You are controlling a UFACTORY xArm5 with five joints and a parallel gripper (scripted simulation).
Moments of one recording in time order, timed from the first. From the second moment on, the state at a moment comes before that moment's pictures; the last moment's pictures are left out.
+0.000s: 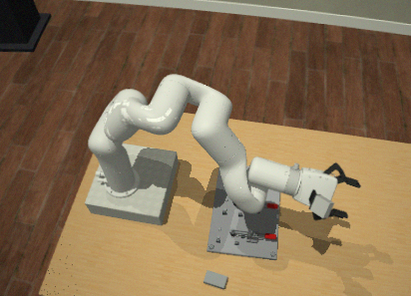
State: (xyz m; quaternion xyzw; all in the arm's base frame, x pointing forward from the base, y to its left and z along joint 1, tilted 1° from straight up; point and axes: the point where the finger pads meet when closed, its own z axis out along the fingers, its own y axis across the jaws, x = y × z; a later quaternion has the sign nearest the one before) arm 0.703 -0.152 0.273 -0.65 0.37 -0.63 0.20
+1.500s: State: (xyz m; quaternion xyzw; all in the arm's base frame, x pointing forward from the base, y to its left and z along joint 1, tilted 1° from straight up) arm 0.529 0.046 0.152 -0.97 0.15 -0.18 0.04
